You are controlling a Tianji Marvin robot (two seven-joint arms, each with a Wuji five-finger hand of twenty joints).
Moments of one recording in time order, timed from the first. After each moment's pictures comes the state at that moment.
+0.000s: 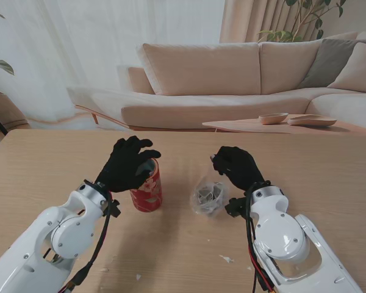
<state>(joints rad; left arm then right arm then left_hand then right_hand) 1.58 -1.08 -1.23 -1.82 0.79 -0.16 0.03 -1.69 -1.17 1.26 -2.01 -0.26 0.27 -0.13 0.87 -0.46 0.82 -0.08 0.55 0.20 0.31 0.40 0.21 0.23 0.40 0.55 0.03 0.30 0.26 0.97 -0.13 0.38 0.27 1.09 0.69 -0.27 0.77 -0.16 0.78 0.21 1.15 0.86 0.80 0.26 1.20 0.64 0.63 0.27 1.07 0.58 0.32 0.29 1.28 0.46</state>
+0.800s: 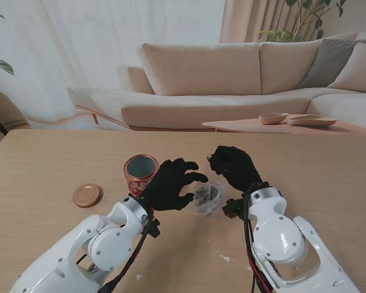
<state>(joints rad) 1.47 -1.09 -0.91 -1.82 0.65 -0.01 -0.01 -1.70 -1.17 1.24 -2.02 -0.28 0.25 -0.14 0.85 -0.47 0.84 -0.08 0.55 0.12 0.31 0.36 0.21 0.23 0.40 0.55 0.03 0.30 0.26 0.97 -0.14 0.38 0.27 1.09 0.69 -0.27 0.77 -0.16 0.78 0.21 1.15 0.86 0.80 0.26 1.20 0.64 0.63 0.27 1.07 0.58 0.32 0.29 1.28 0.46</state>
